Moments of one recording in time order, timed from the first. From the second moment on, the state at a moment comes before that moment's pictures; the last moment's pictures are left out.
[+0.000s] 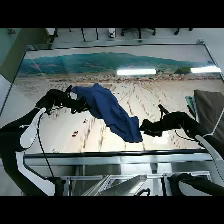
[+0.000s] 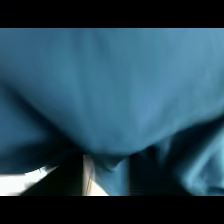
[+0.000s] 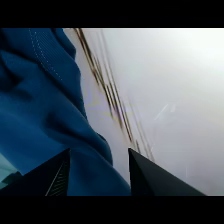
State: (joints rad) left arm -0.05 -1.87 1.37 -2.35 1.06 1.72; right arm 0.09 -1.29 0.64 2.36 -0.92 -1.63
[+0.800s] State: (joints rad) left arm 0.04 -1.57 1.48 -2.35 1.11 1.72; right arm 0.16 -1.28 0.93 2.45 -0.91 -1.75
